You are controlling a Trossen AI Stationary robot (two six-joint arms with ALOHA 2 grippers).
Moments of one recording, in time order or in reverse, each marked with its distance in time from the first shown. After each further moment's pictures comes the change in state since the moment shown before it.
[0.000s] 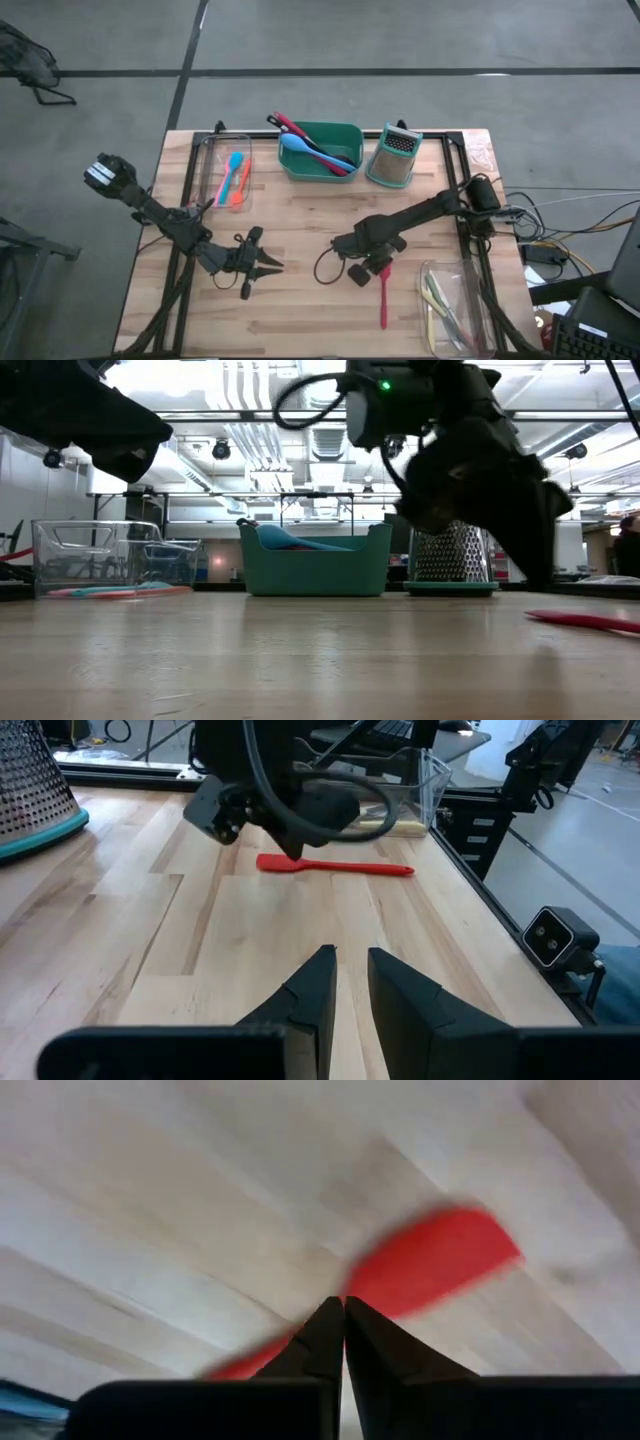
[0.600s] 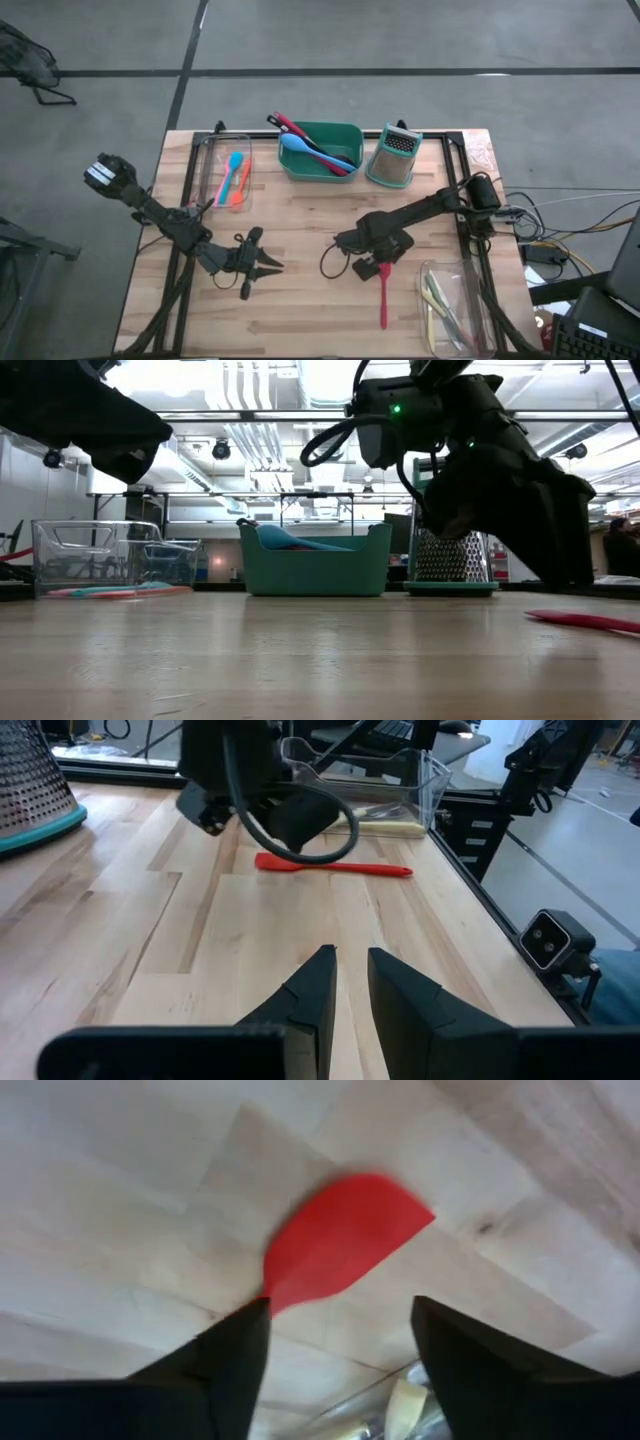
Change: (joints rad) left arm 0.000 0.000 0.000 0.000 0.001 -0.015; right arm -0.023 -0.007 -0.031 -0.110 -0.015 0.059
